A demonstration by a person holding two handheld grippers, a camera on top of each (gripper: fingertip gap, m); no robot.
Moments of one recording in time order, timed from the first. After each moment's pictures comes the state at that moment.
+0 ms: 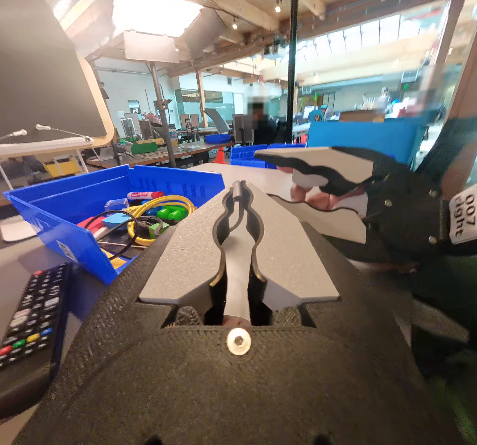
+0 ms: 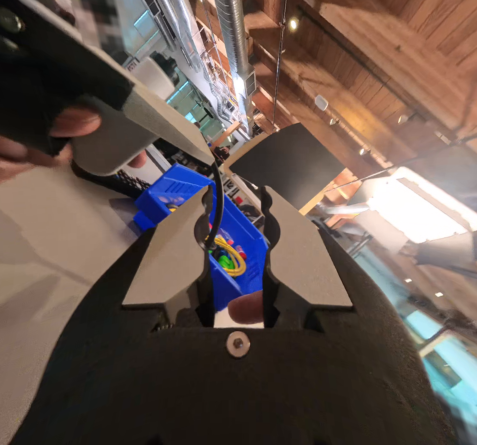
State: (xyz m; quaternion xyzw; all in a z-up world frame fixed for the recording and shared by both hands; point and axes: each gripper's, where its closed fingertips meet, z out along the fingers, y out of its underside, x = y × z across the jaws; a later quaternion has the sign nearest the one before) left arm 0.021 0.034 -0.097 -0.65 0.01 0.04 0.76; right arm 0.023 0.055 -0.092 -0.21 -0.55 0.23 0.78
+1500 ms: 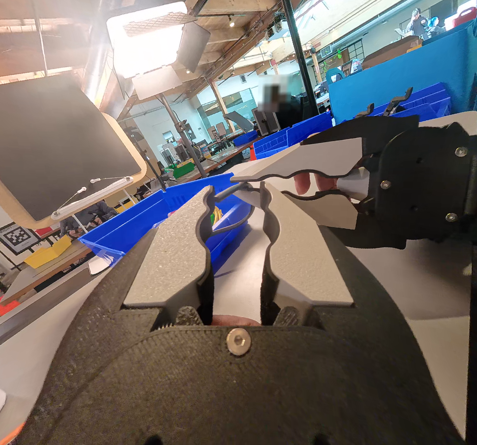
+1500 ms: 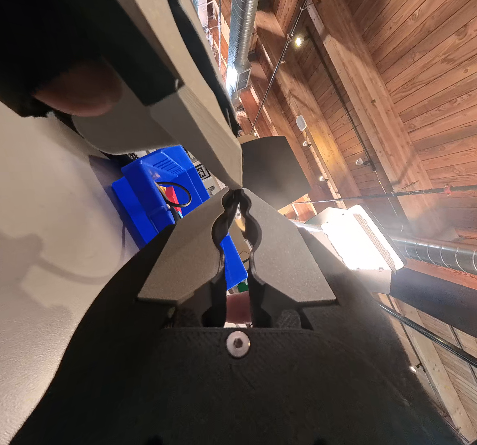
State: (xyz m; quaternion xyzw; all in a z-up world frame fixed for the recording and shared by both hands) left arm 0.037 0.028 -0.106 -0.64 0.11 0.19 0.74; right arm 0.016 0.045 -0.105 -0.13 -0.56 0.10 0.81
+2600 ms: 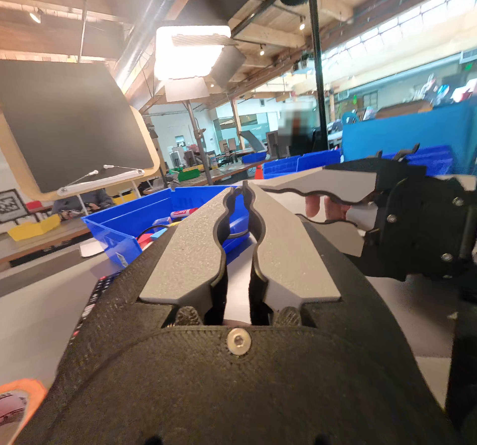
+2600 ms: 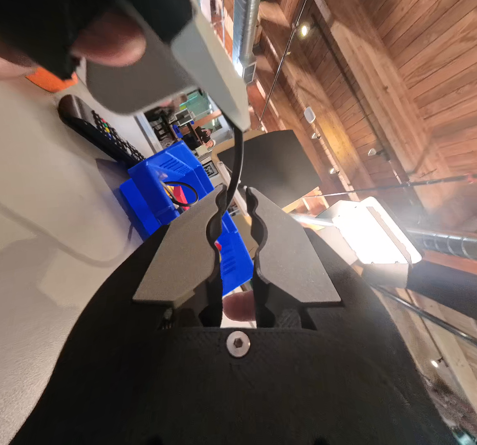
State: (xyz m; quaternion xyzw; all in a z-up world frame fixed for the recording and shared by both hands) left arm 0.022 0.012 -0.089 -0.61 0.02 0.15 0.78; right arm 0.013 0.049 -0.108 -0.16 -0.57 0.12 0.79
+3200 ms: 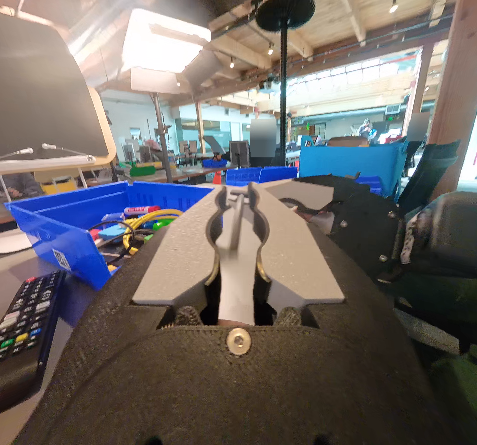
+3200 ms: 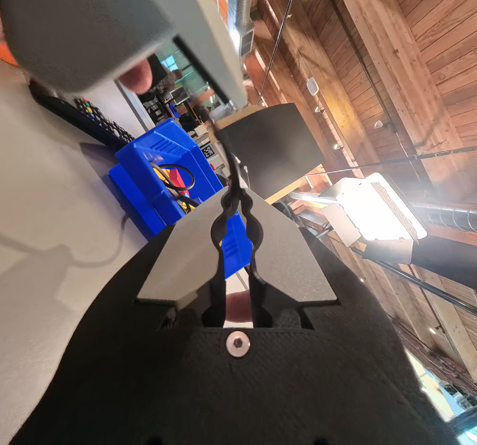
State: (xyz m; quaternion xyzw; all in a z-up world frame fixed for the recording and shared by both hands) left arm 0.031 0.016 -0.090 -0.60 0.01 0.02 0.80; right arm 0.010 0.067 -0.108 -0.20 -0.57 0.11 0.79
